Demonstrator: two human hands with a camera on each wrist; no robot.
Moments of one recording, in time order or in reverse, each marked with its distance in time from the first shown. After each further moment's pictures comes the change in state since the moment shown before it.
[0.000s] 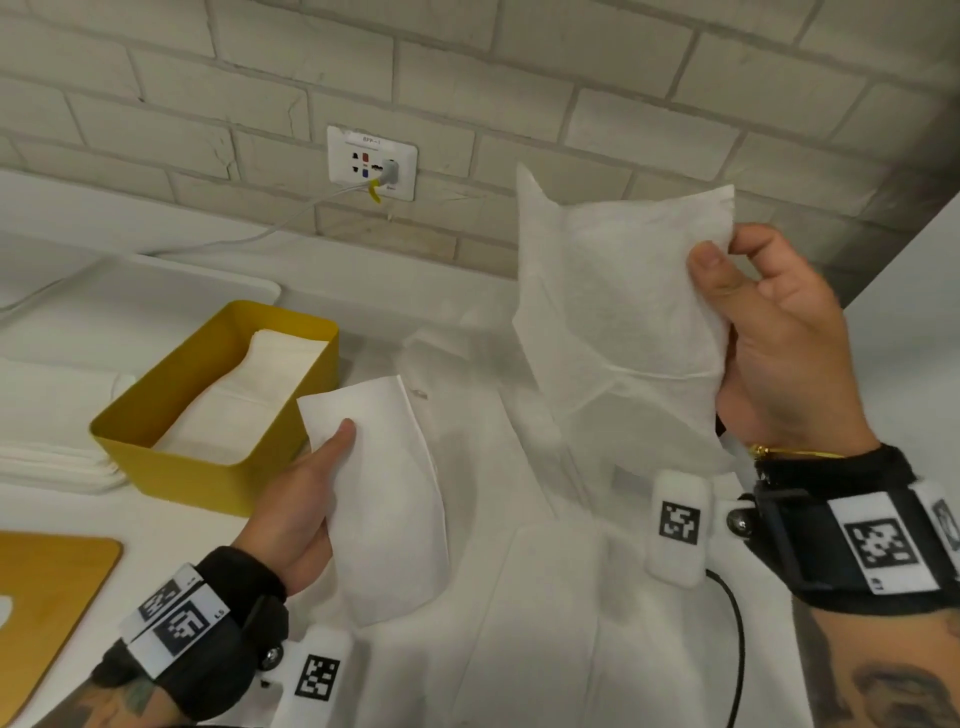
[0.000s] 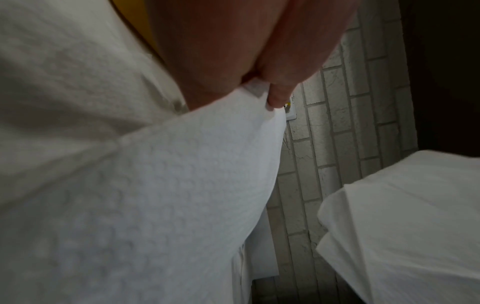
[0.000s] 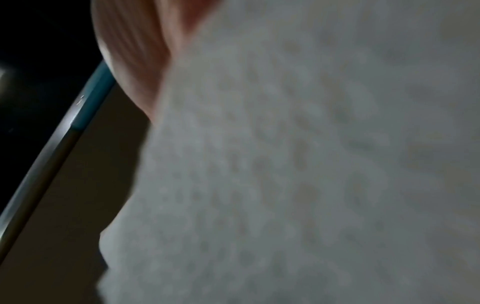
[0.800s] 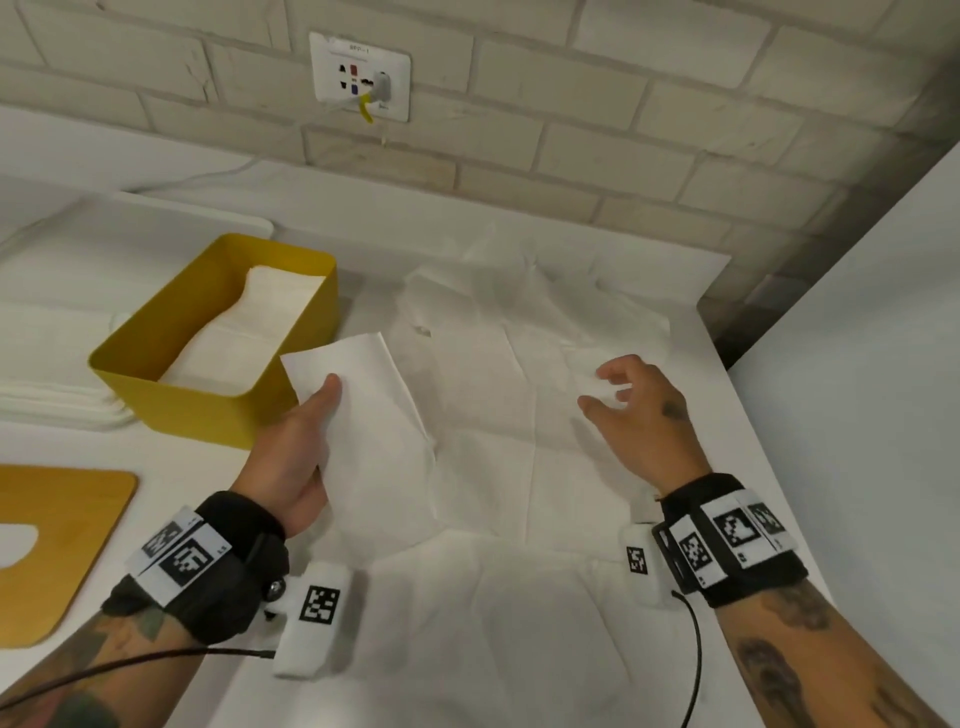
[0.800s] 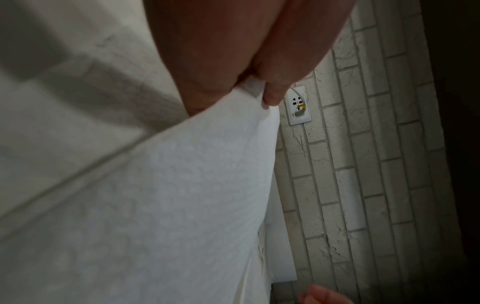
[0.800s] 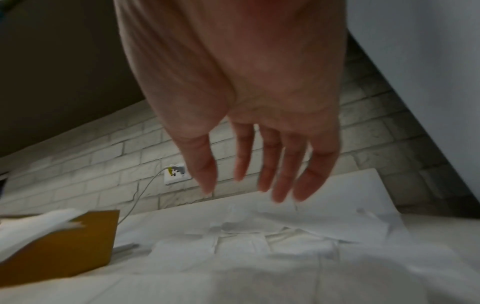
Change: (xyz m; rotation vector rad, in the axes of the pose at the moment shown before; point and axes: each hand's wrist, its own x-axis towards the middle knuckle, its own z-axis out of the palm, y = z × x) left_hand 0.003 -0.014 -0.022 0.061 0.083 -0.037; right_hand -0.057 0.146 -0.047 -1.047 -0.075 0.356
